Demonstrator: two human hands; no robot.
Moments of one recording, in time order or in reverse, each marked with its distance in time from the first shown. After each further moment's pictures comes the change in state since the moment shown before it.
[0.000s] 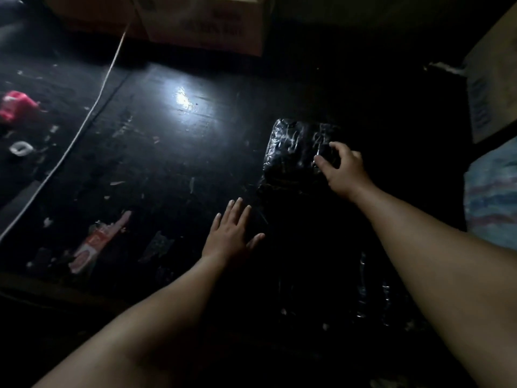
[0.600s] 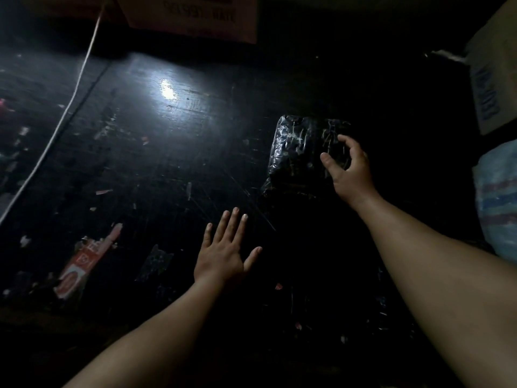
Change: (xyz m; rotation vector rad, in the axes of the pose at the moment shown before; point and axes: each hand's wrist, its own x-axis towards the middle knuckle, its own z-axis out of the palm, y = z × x) left_hand 0.000 -0.037 0.032 0.136 0.041 0.036; right_hand 0.017 0.011 0.034 0.220 0.184 -0.035
